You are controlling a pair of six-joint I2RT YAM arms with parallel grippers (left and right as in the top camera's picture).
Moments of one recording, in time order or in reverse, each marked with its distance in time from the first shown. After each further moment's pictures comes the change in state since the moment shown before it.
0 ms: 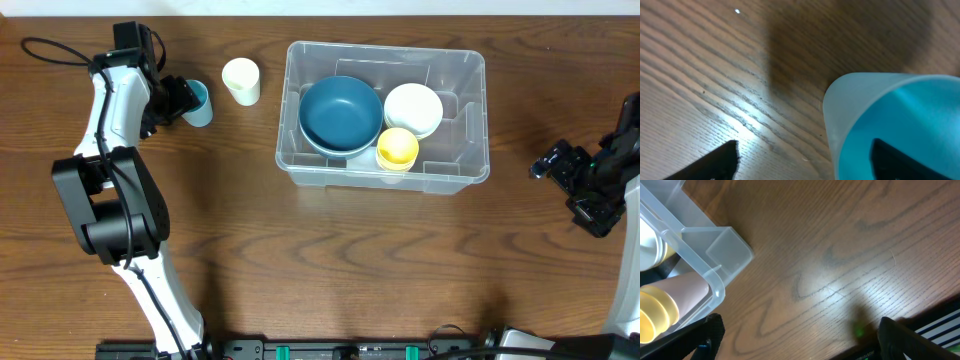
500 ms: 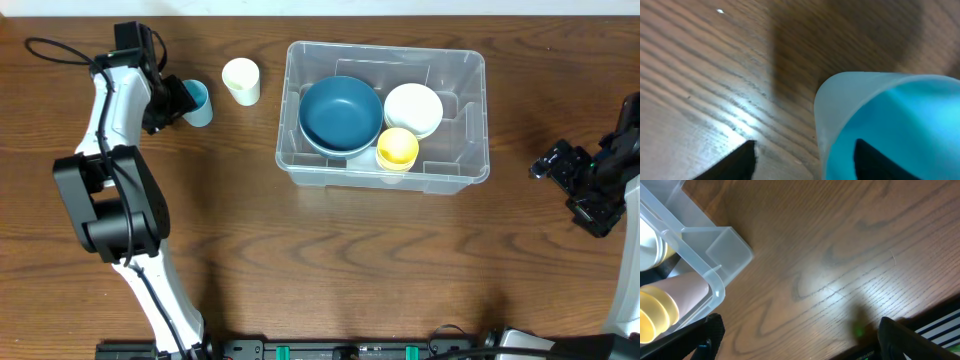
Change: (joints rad) left arm 0.000 0.016 0.000 0.017 0.038 0.027; right arm 0.000 0.000 0.000 0.000 0.000 0.000
